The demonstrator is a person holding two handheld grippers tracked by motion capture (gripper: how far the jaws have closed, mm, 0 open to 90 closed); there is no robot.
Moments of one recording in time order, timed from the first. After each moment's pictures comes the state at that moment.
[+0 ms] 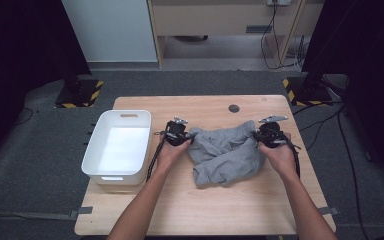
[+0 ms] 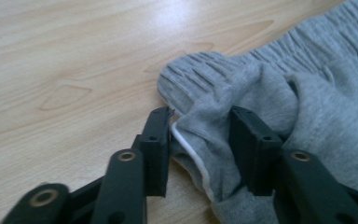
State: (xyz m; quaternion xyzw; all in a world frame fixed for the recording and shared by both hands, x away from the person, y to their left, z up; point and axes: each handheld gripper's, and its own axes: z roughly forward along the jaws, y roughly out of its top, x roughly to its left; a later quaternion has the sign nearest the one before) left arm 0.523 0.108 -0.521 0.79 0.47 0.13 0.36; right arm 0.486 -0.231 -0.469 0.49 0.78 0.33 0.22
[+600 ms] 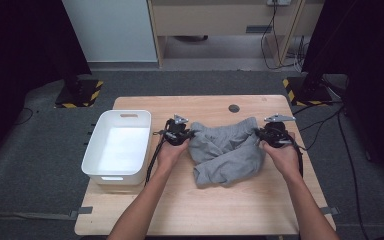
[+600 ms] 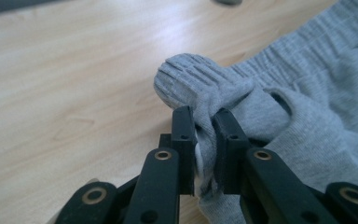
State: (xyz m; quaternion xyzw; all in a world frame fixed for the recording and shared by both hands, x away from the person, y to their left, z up) left arm 0.503 0.108 -0.484 0.78 0.44 0.18 0.41; right arm 0.478 -0.242 -0.455 0.48 0.76 0.37 0.23
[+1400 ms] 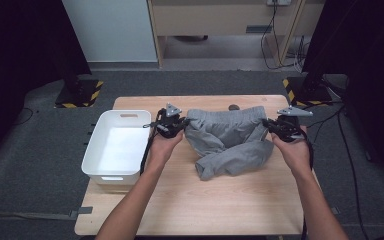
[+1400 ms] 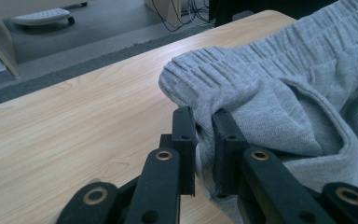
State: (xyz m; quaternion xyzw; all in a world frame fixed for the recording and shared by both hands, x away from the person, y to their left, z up) left arm 0.490 0.125 -0.428 0.77 0.41 0.22 0.44; right arm 0.472 -0.261 -0.417 0.47 0.73 0.42 0.25
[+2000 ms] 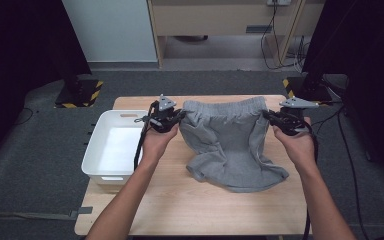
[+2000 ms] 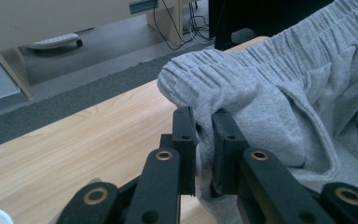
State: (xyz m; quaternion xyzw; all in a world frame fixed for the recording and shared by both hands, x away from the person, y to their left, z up) left arm 0.480 0.135 -0.386 0.77 0.39 0.24 0.45; right arm 0.465 -0.254 -0.375 0.44 0.73 0.44 0.27
